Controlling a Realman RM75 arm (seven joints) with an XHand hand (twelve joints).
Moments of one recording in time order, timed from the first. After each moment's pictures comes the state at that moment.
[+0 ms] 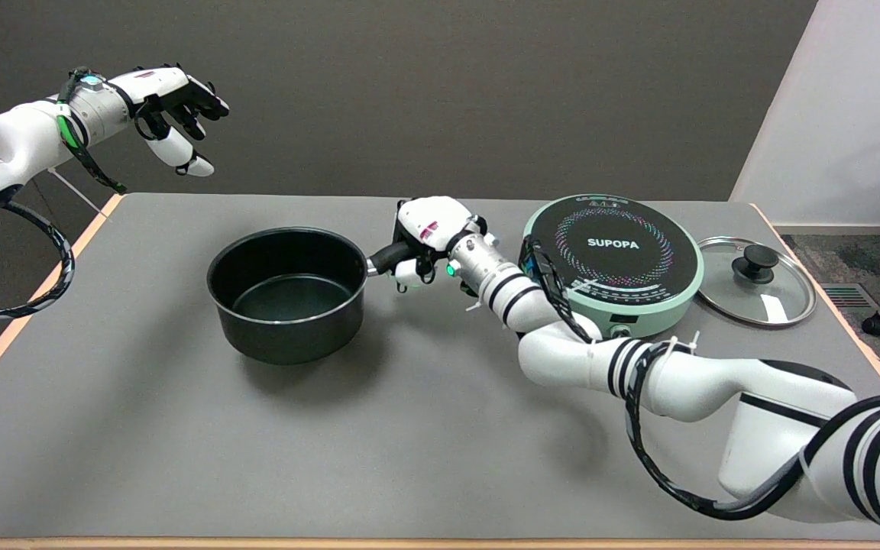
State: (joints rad) arm 0.72 -1.30 -2.58 0.71 1.09 0.51 -0.05
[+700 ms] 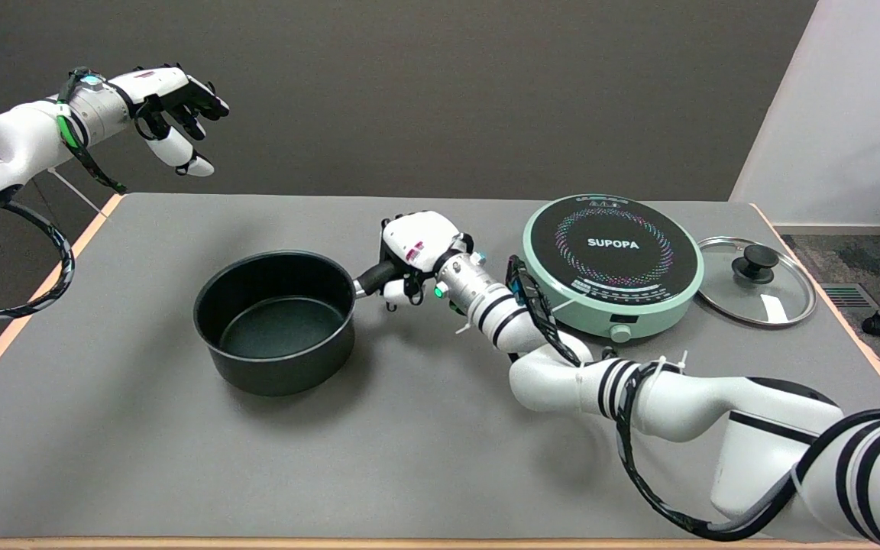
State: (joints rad) arm 0.68 -1.34 -2.57 0.68 0.99 0.57 -0.06
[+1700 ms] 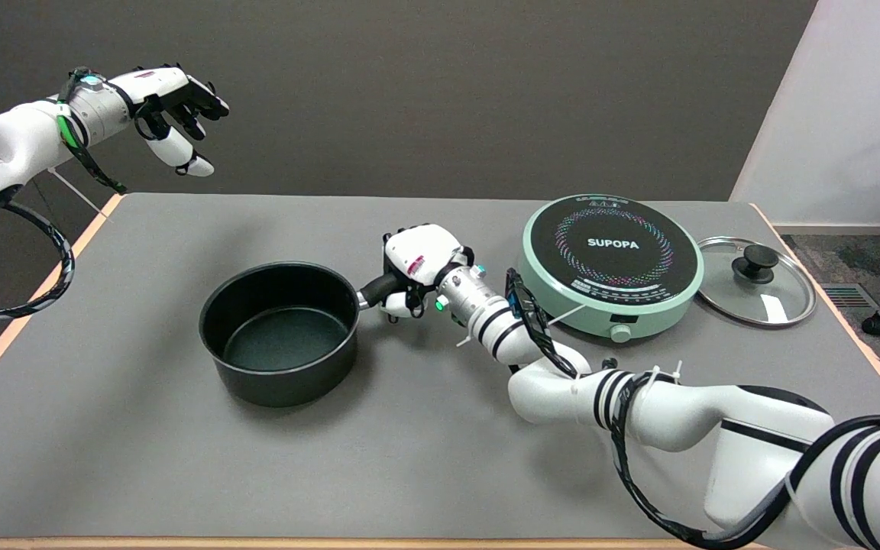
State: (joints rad) arm 0.66 -1.37 -2.57 0.62 0.96 0.60 -0.06
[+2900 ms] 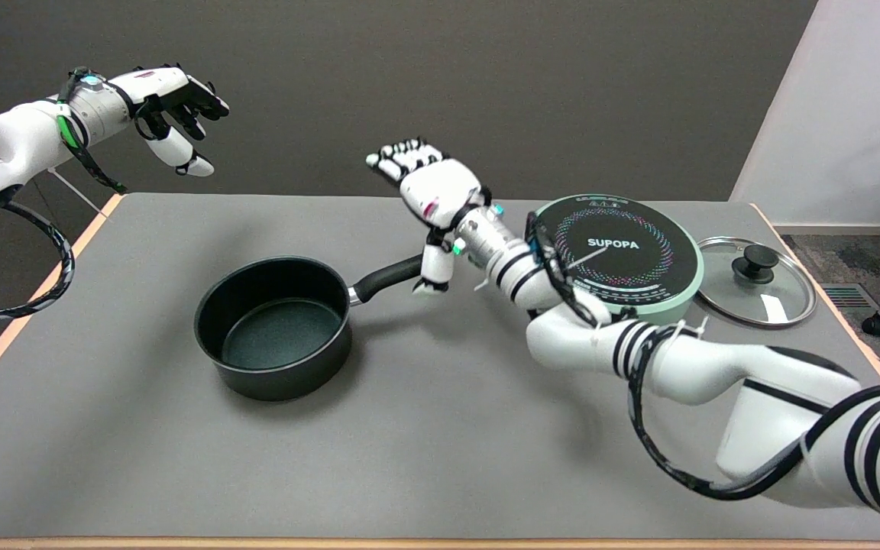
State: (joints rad) arm 0.76 -1.28 -2.53 0.68 0.89 0.58 -0.12
